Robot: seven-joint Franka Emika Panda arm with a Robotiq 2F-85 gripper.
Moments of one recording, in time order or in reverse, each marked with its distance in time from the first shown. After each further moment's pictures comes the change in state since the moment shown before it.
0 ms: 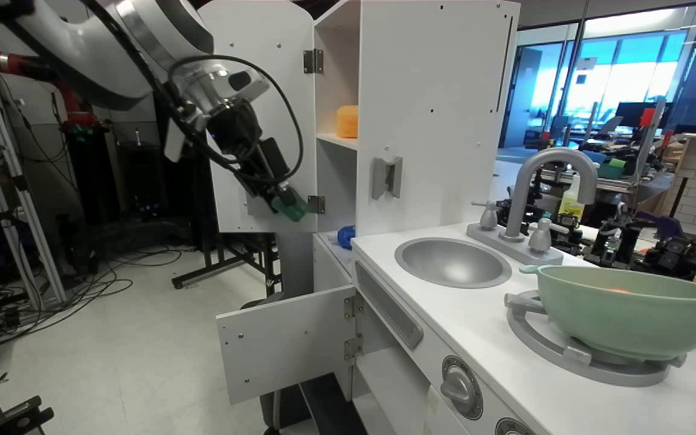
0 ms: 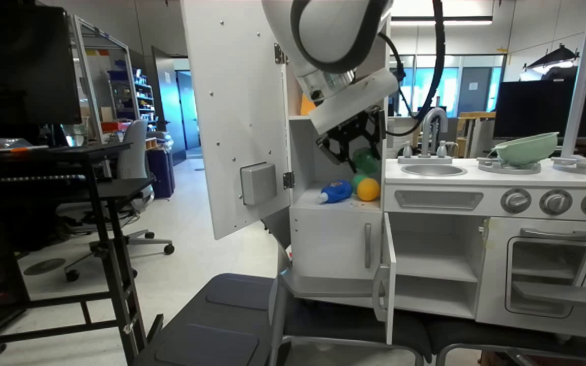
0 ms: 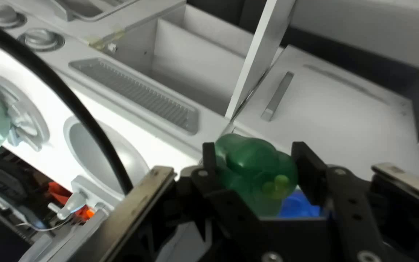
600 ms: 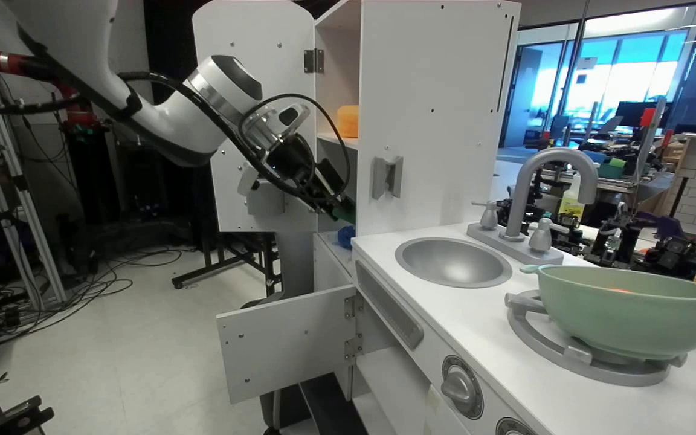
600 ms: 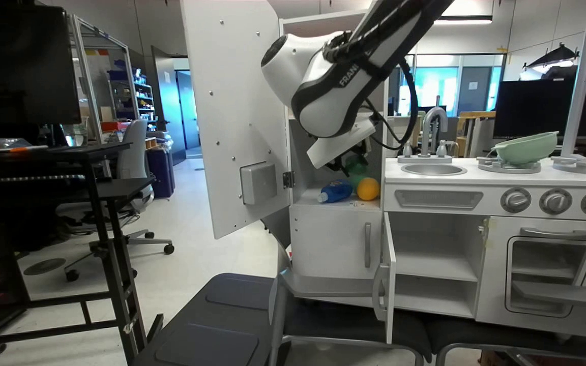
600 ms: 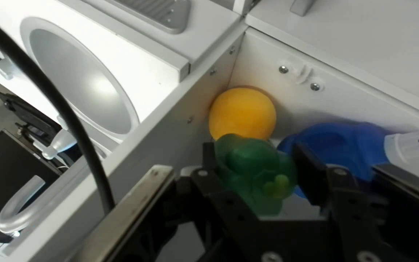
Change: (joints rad) arm -0.009 0.375 -0.092 0.466 -0.121 0.004 0.033
